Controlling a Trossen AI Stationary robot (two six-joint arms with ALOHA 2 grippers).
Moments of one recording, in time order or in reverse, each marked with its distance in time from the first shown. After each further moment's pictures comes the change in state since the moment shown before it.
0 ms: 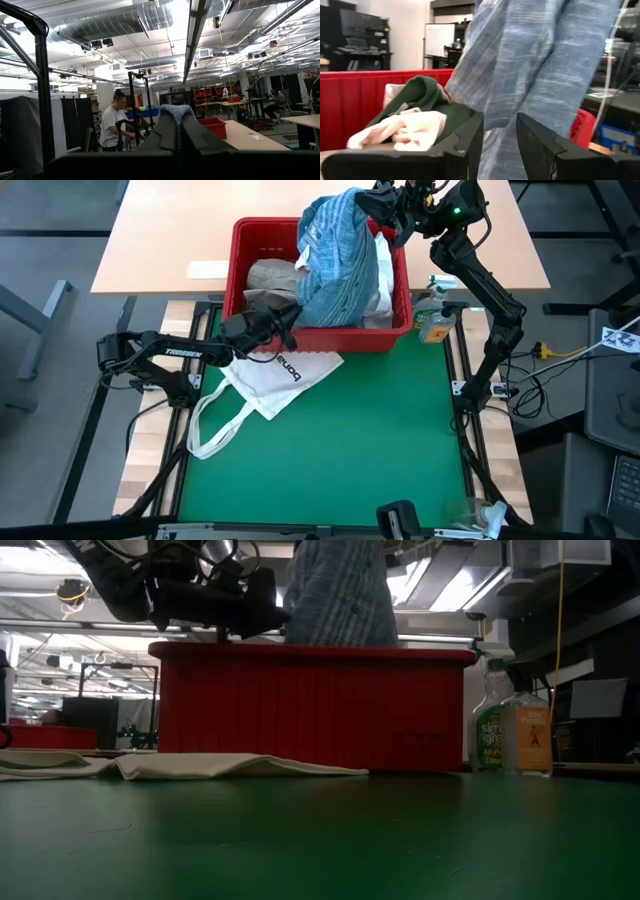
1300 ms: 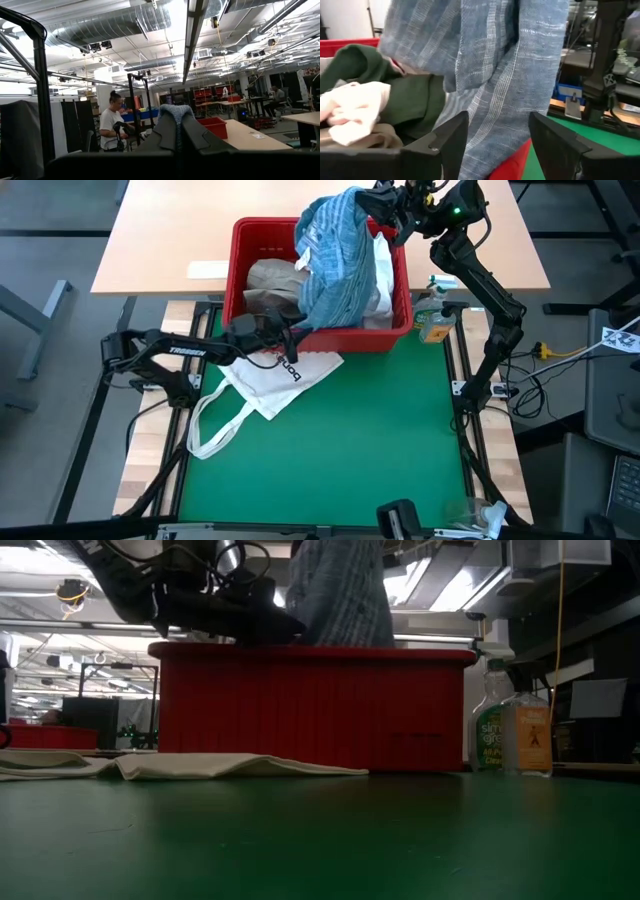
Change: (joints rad) left arm 0.008 0.047 0.025 -0.135 0.254 0.012; right arm 0.000 0.000 0.000 0.001 0.012 0.022
